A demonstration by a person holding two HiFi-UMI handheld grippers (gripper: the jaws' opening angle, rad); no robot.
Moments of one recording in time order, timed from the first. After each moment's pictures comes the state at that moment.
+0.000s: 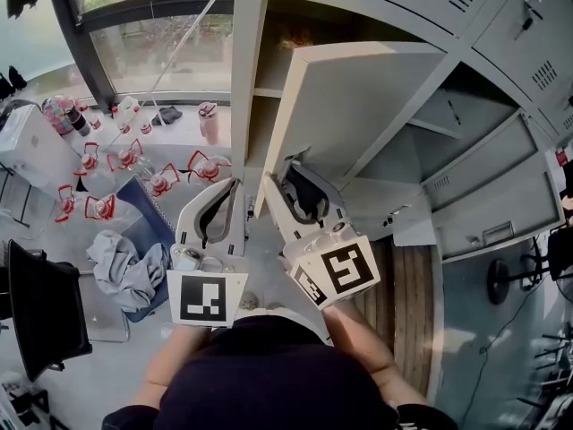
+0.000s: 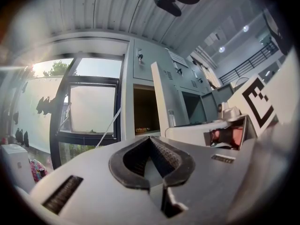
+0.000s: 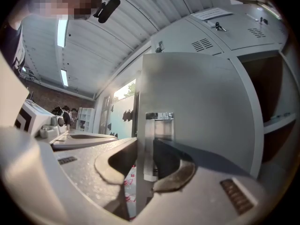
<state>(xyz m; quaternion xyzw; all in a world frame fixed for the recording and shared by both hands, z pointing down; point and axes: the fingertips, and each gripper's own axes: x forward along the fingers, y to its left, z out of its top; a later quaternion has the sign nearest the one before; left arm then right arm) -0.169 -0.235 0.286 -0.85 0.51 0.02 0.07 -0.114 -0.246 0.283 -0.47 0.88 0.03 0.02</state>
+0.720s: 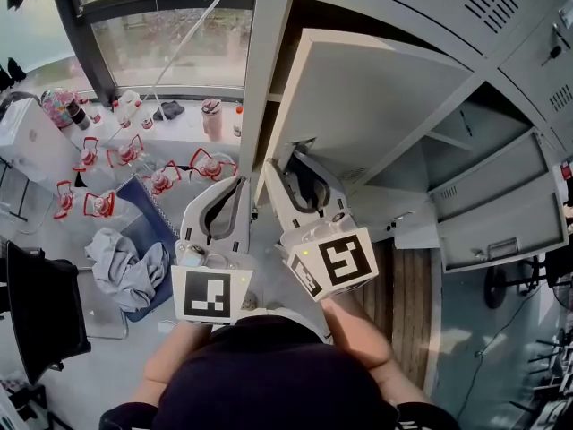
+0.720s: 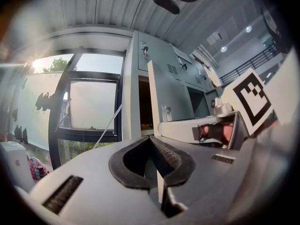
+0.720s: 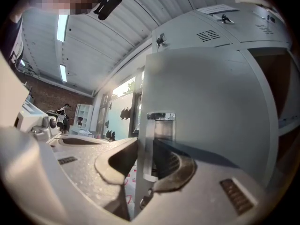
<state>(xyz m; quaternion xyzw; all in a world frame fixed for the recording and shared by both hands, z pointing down) -0.177 -0.269 0.297 -0.86 0.51 0.01 0.05 -0.129 -0.292 0.280 -0.48 0.88 0.05 0.01</state>
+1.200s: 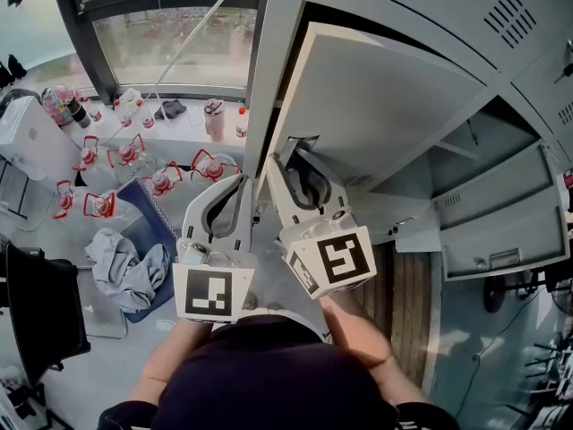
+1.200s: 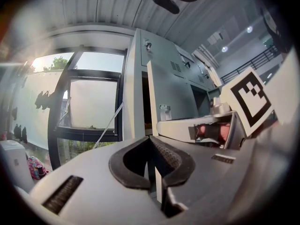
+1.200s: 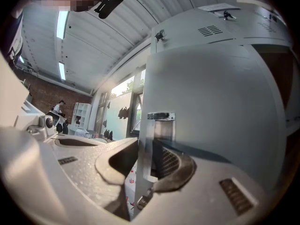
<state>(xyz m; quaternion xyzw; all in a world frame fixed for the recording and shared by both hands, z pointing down) -0.181 -0.291 0.300 -0.86 0.51 0.01 0.05 -0.135 -0.317 0.280 -0.49 0.87 0.05 0.00</state>
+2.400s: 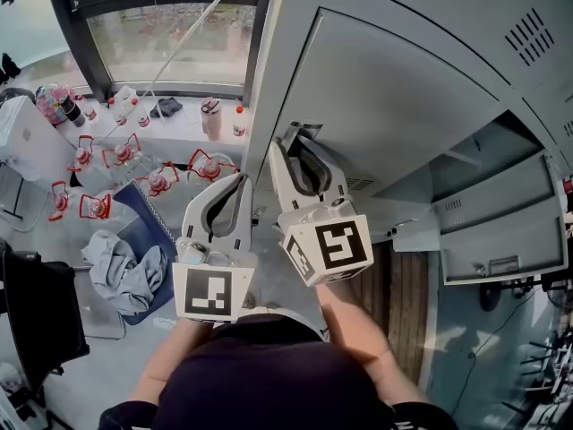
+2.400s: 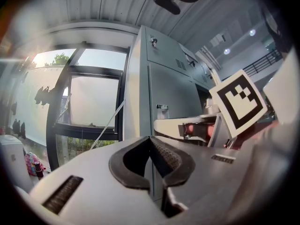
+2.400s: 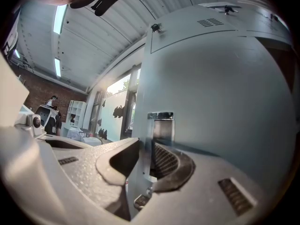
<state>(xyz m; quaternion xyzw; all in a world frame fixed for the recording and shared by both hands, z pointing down) -0.186 -0.315 0.306 -0.86 0.51 0.02 0.03 -0.134 -0.359 0.281 -0.51 0.86 0.05 0.00</state>
